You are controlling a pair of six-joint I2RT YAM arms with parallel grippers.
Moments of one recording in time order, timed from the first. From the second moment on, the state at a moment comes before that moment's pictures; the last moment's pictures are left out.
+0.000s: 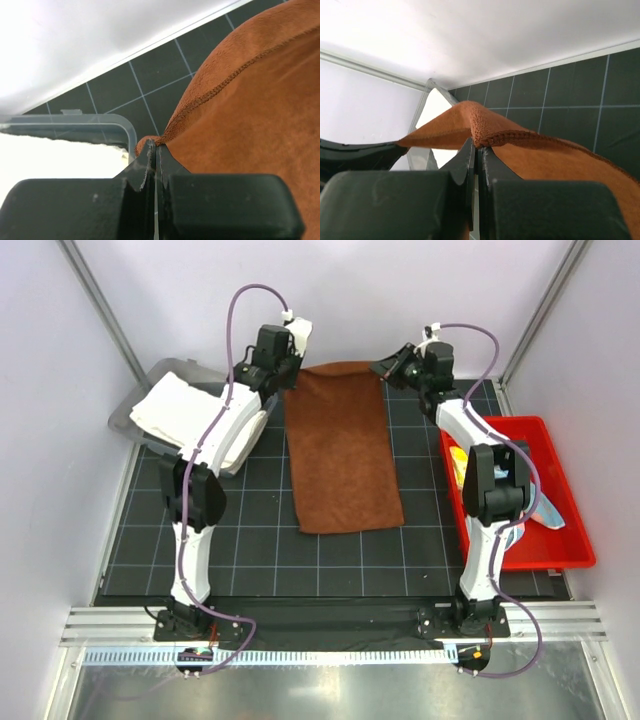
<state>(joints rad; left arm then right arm) -0.41 2.14 2.19 -0.57 -0.11 0.15 0.14 2.04 1.65 0.21 -0.42 0.85</state>
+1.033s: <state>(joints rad) -0.62 1.68 1.36 -0.56 -0.10 0.15 0.02 1.68 1.19 -0.46 -0.54 0.64</state>
